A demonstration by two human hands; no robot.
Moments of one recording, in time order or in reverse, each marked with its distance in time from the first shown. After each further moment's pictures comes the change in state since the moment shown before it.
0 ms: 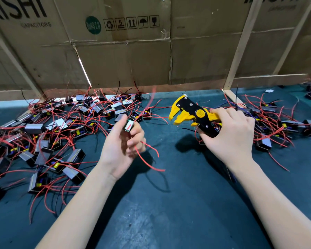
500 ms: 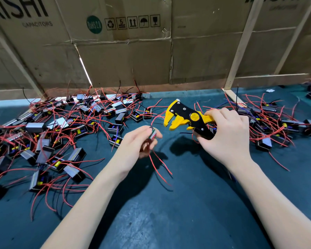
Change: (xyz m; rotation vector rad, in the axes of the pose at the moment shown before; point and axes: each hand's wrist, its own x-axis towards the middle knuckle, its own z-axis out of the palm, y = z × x) left_hand -0.003 -0.014 0.012 0.709 0.082 0.118; right_hand -0.001 -0.006 -0.003 0.026 -0.064 -0.086
